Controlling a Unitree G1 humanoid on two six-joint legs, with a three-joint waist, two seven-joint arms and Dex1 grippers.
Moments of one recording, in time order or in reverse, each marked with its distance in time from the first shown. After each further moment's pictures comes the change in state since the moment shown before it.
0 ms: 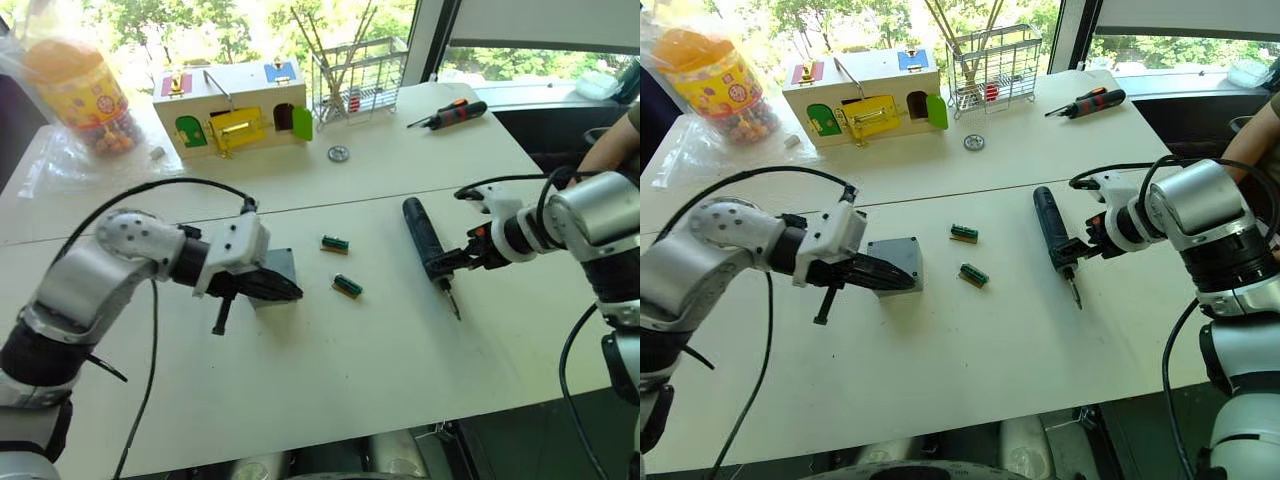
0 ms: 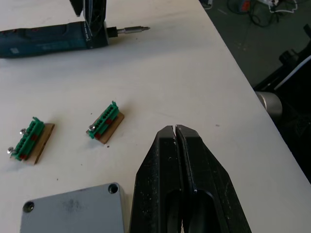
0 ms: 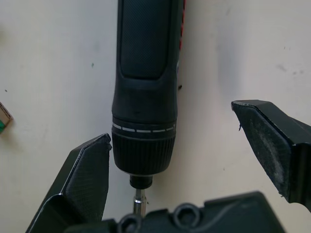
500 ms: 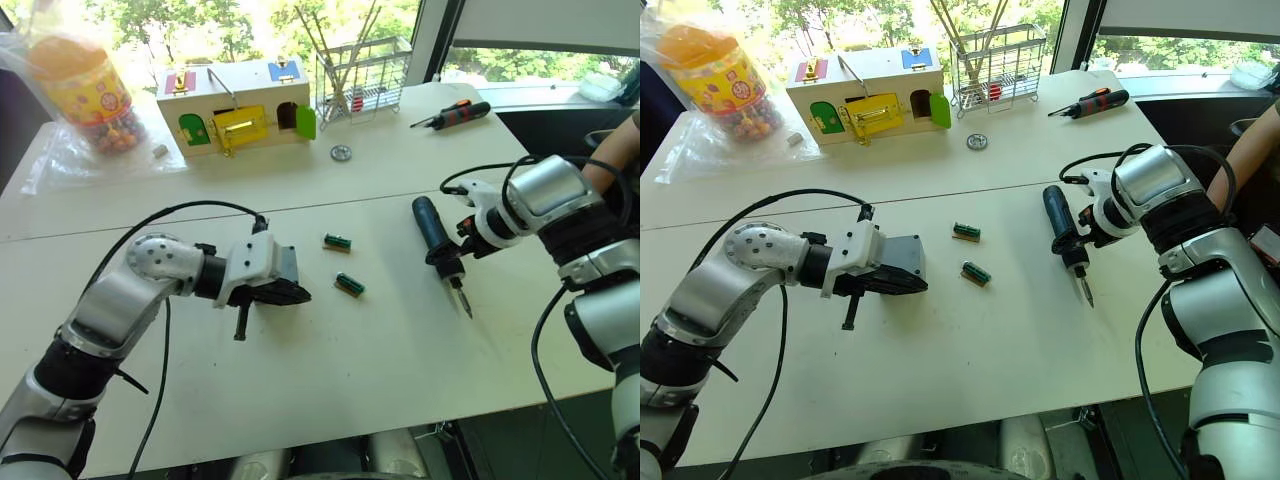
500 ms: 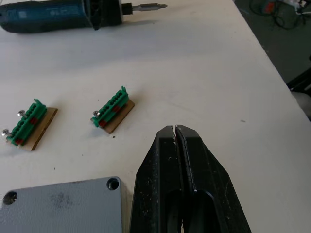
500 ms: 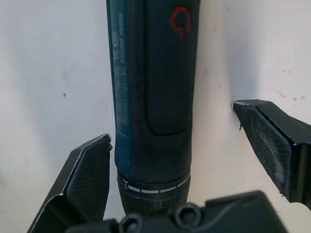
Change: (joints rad) left arm 0.090 -0.107 -0.026 0.050 0.133 -0.070 0.104; right arm -0.200 0.130 0.259 0.399 -0.204 -0.146 0.162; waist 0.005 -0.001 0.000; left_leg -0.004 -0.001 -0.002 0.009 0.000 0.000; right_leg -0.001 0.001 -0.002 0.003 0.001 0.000
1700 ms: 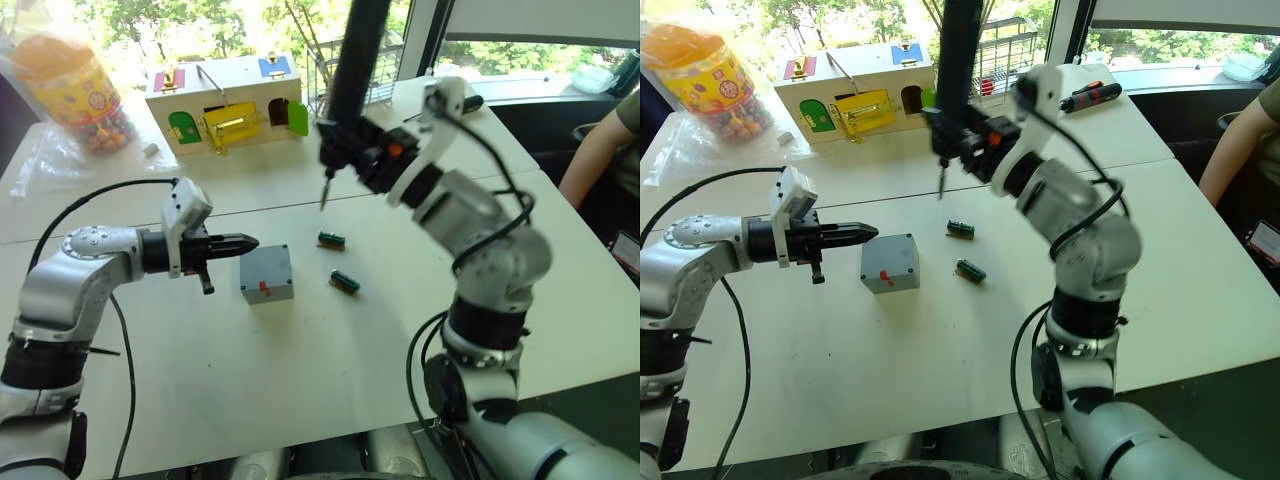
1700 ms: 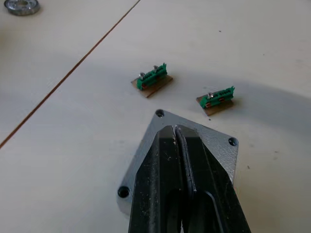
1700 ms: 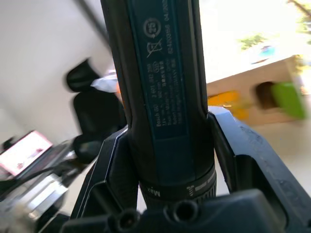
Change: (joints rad) left arm 0.065 0.009 0.325 0.123 -0.146 0.253 0.170; right arm 0.450 0.829 -0.751 -0.909 0.185 -0.585 -0.495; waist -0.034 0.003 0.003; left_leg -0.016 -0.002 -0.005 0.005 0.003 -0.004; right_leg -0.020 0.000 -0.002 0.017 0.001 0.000
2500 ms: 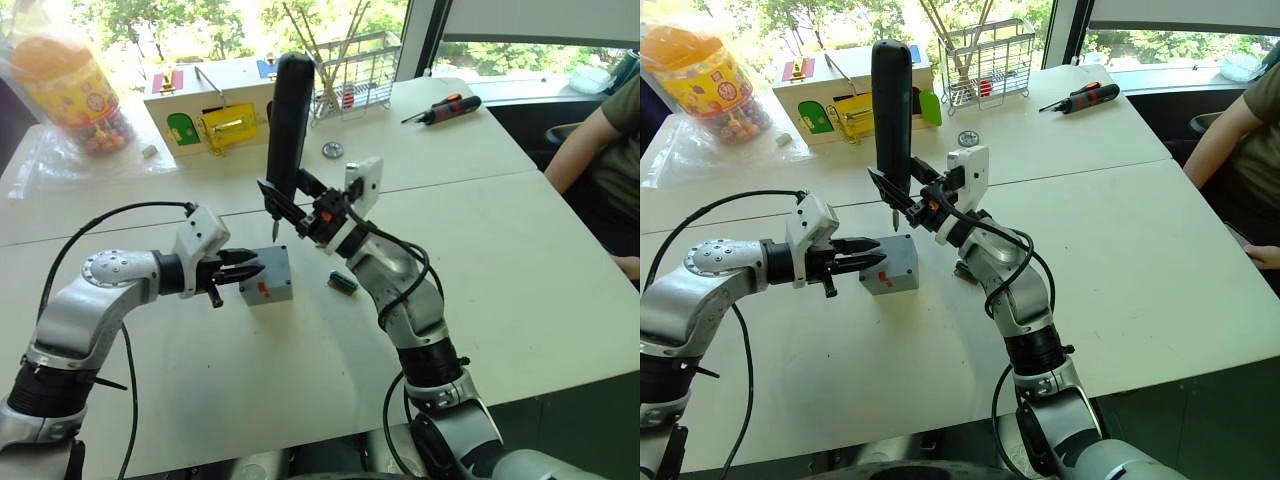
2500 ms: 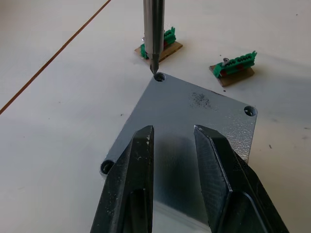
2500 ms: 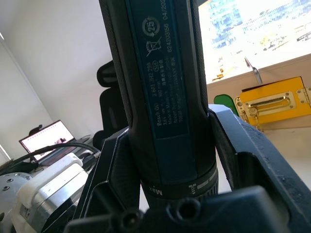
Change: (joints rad) left arm 0.087 -0.008 -0.097 -0.052 0.102 -0.090 0.088; right arm 0.150 0.043 0.276 0.295 -0.161 -0.560 0.042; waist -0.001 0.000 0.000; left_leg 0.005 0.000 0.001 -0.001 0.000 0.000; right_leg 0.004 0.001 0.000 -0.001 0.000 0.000
